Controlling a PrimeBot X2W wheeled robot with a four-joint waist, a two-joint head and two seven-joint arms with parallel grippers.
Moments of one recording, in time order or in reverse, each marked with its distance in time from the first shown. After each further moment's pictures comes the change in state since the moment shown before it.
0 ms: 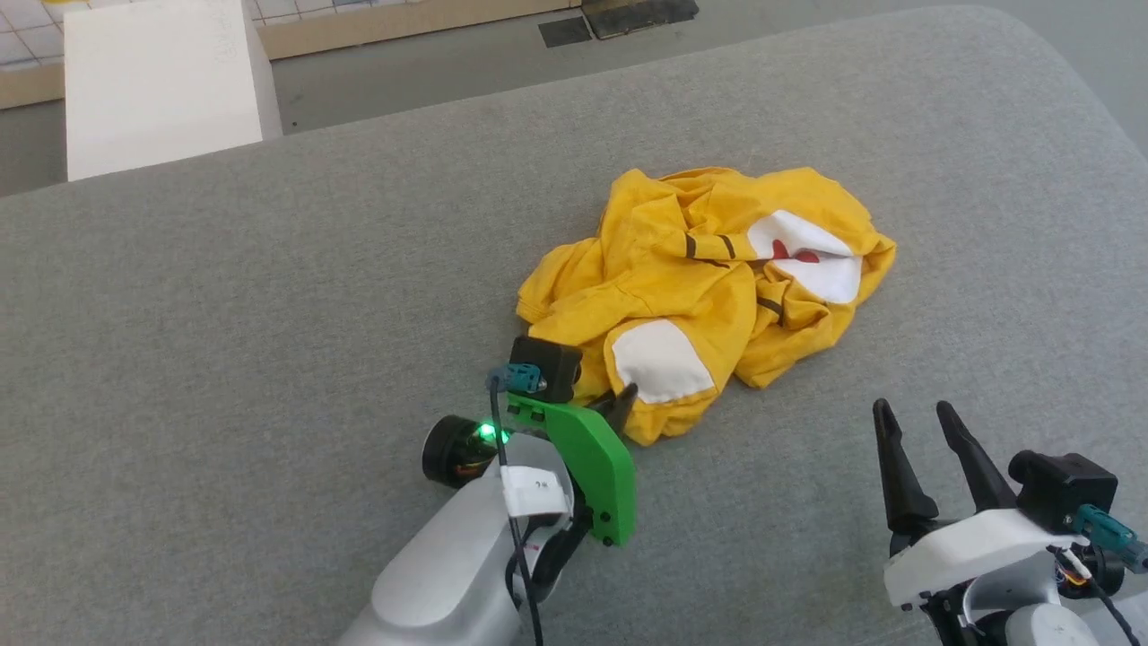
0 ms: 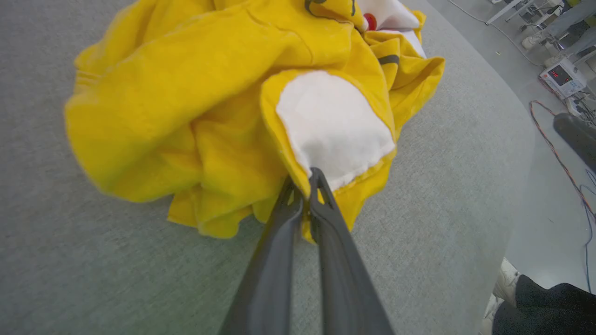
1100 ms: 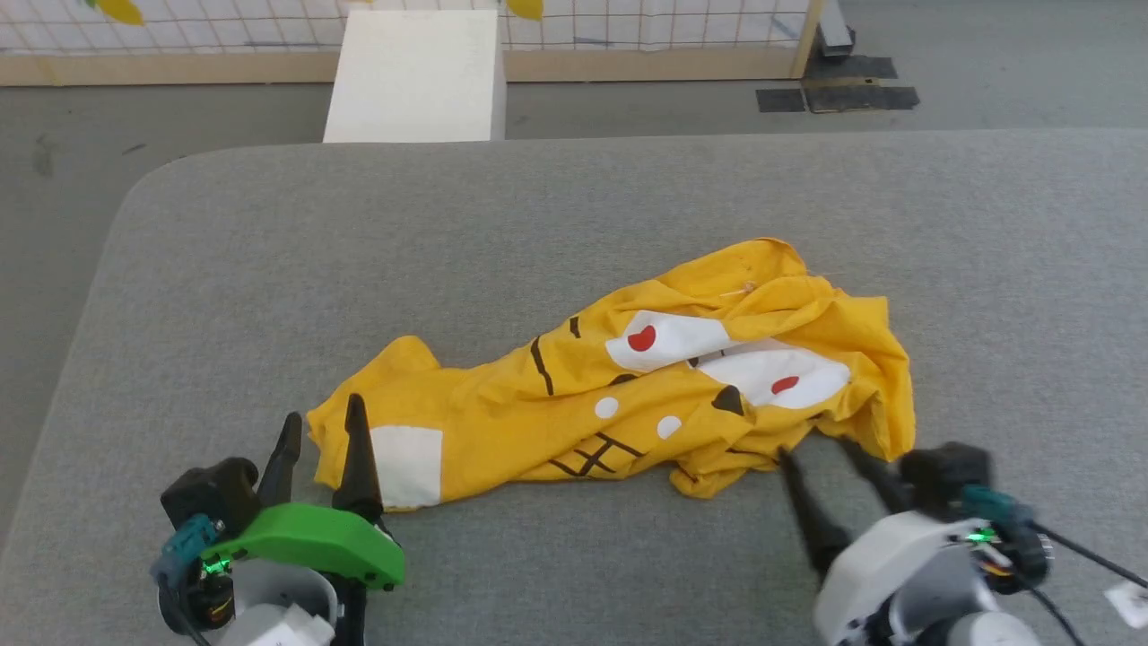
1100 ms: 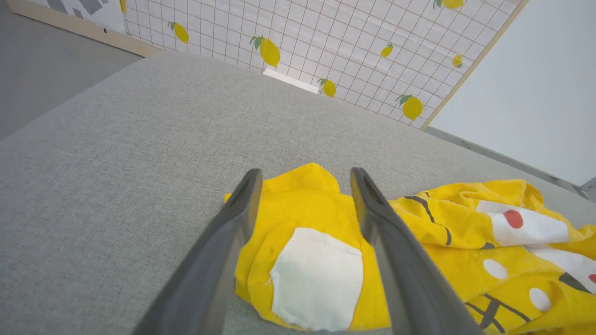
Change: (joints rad) left arm 0.421 0.229 0.358 -0.433 -0.080 0.255 -0.317; right arm 0.031 0.000 0.135 -0.104 -0.065 0.000 0.264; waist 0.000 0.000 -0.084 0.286
